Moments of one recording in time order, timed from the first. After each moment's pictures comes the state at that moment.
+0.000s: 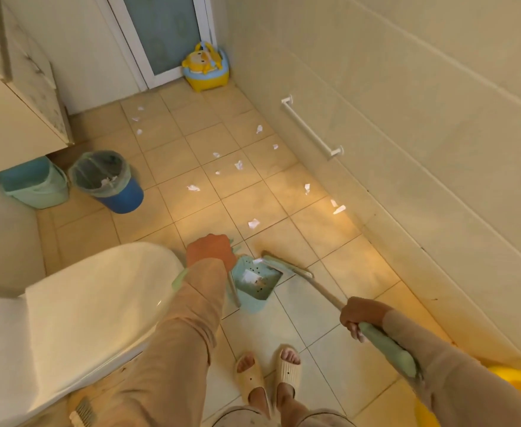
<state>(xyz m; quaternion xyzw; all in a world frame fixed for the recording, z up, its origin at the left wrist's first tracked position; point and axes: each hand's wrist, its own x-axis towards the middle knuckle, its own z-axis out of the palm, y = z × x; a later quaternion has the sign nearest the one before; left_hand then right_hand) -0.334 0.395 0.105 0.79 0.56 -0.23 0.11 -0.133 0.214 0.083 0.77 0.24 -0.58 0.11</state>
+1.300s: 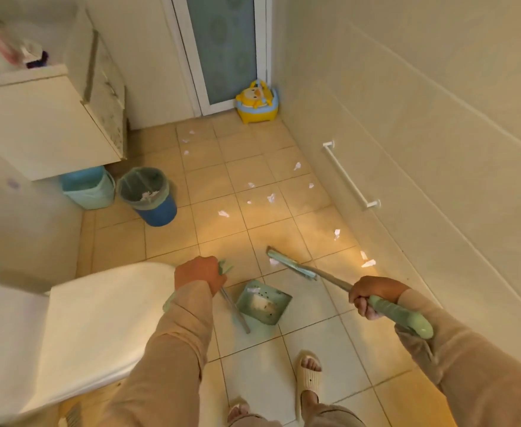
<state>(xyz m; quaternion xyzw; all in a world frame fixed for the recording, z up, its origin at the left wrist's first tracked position) -0.341 0.450 0.115 0.73 0.64 -0.20 0.13 -0.039 0.362 0.108 0.75 0.17 -0.64 -0.04</state>
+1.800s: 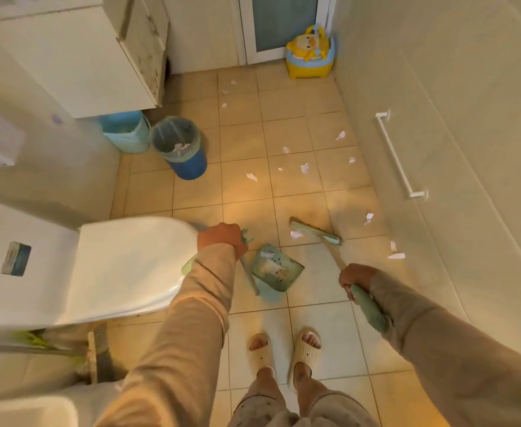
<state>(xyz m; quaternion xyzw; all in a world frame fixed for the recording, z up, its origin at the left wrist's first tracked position) -0.293 0.481 0.109 0.65 0.70 -0.23 0.18 -0.046 0.426 0.059 0.73 0.29 -0.61 0.07</state>
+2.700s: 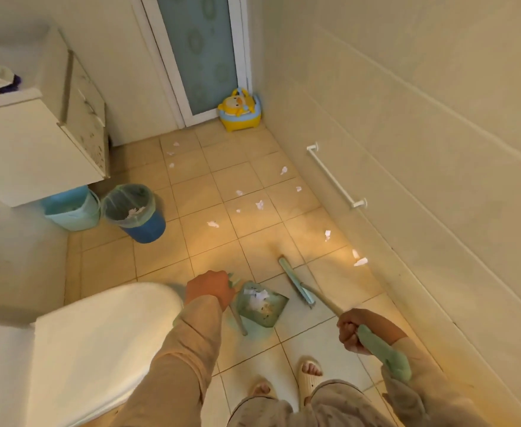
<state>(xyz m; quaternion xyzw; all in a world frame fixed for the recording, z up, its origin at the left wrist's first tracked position) -0.298 0.453 0.112 0.76 0.59 -0.23 0.14 -0.060 0.307 0.094 0.62 -0.12 -0.70 -0.33</state>
